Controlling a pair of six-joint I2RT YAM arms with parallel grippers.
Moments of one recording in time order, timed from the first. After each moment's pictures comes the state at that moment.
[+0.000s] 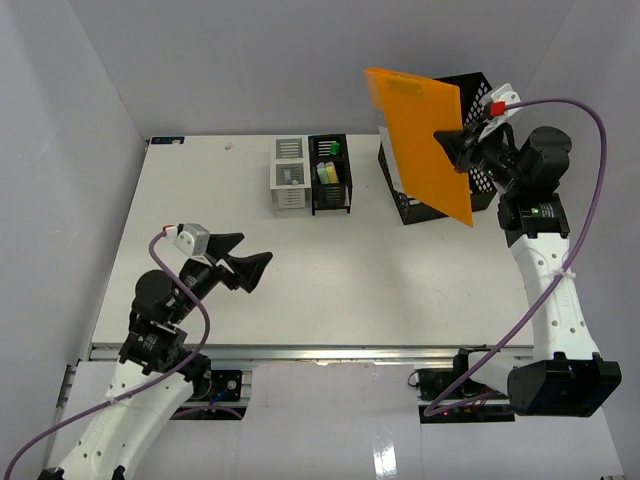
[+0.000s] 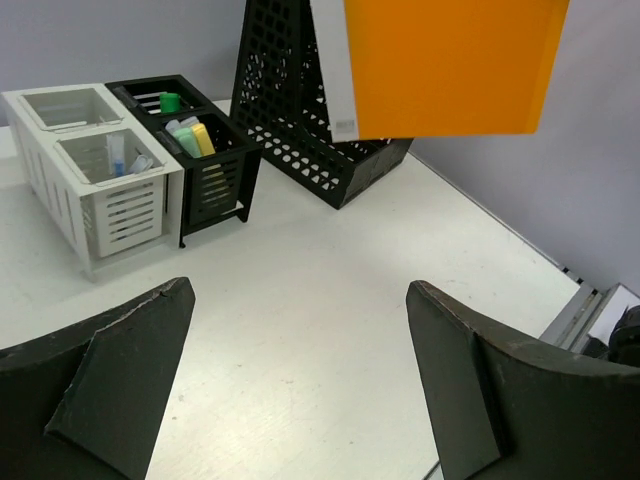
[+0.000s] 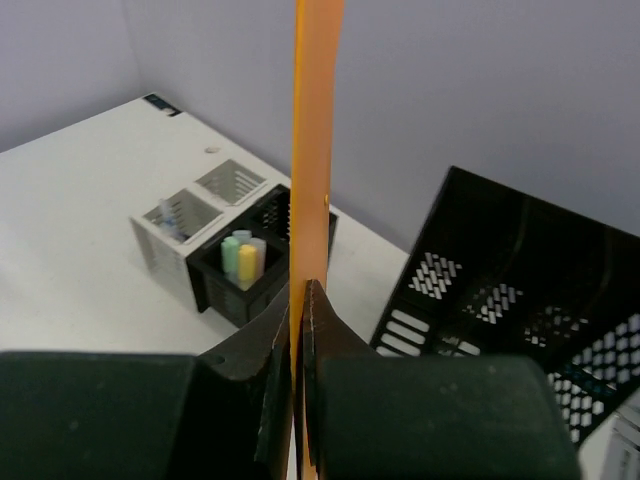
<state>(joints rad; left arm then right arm) -0.40 0.40 0.54 -0.01 0.29 -0.28 0.03 1.16 1.29 -0.04 -0.68 -0.08</state>
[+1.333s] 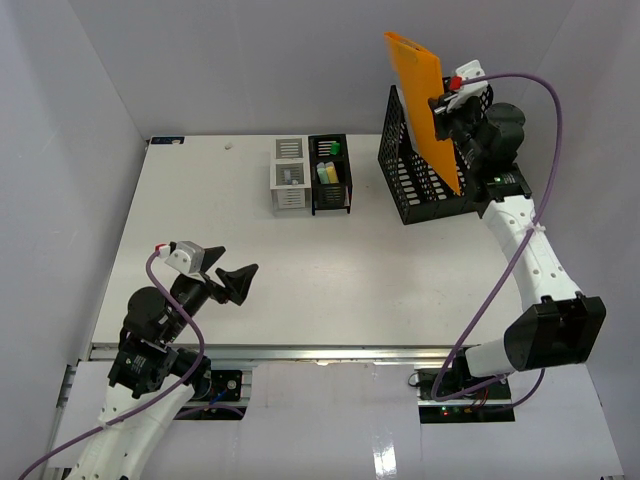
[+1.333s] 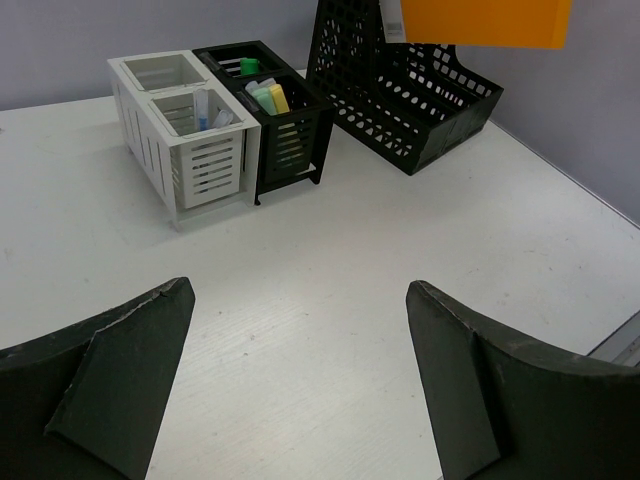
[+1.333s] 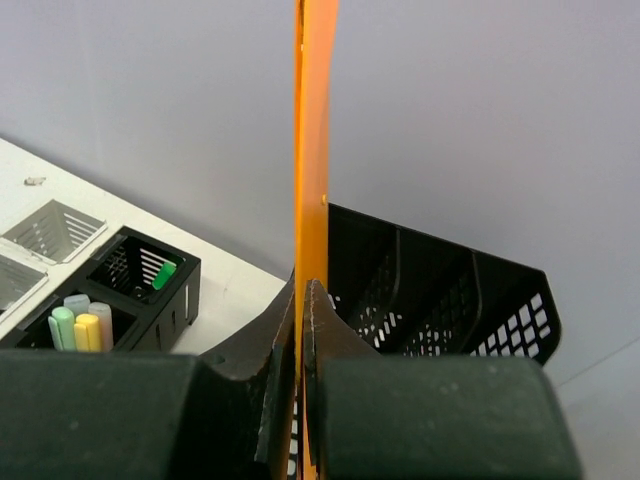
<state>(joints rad) -0.40 0.23 0.54 -0.26 0.16 -0.16 0.17 1.41 1.40 0.13 -0.25 -0.24</state>
